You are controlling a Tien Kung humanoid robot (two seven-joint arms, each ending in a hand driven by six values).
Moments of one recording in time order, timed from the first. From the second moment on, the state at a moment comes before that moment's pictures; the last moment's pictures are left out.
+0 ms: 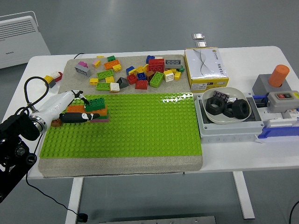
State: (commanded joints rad) left arm -0.39 0.45 -0.98 -1.38 1.89 -0.07 0.21; right arm 0.07 -0.09 1.76 0.18 -1.97 -0.12 -0.31
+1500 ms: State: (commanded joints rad) left arm -0.40 0.44 -0.97 -1.37 1.91 -0.05 0.19; right arm 0.07 -0.09 1.75 0.18 -1.96 -0.12 -0.31
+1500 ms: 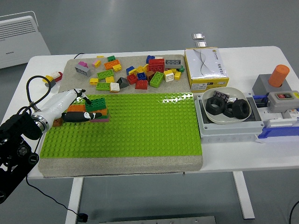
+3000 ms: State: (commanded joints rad) left arm -0.40 0.39 -0.99 -1.35 1.92 -0.05 0.19; right arm 0.07 -0.09 1.75 0.18 -1.96 -0.13 -0.31
